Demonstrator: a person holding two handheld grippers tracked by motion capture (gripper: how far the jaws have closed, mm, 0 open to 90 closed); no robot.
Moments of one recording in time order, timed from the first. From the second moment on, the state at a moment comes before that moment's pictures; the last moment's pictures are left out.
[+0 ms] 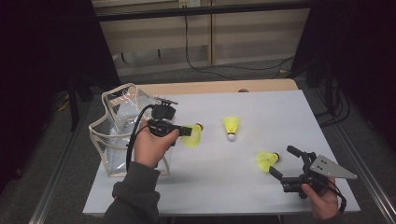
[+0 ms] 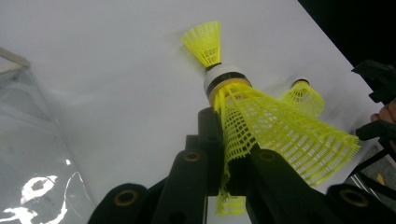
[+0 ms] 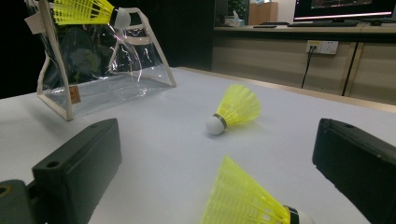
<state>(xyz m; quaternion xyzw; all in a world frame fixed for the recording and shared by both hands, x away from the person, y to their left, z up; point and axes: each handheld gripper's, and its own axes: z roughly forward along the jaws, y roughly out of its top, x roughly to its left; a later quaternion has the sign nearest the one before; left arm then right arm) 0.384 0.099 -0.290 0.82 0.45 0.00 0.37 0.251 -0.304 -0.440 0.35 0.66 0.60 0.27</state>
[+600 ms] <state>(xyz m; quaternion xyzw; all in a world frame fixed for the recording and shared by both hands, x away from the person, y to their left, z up) 0.396 0.103 -0.273 0.81 0.45 -0.01 0.36 0.251 -0.305 -0.439 0.35 0.66 0.60 0.27</state>
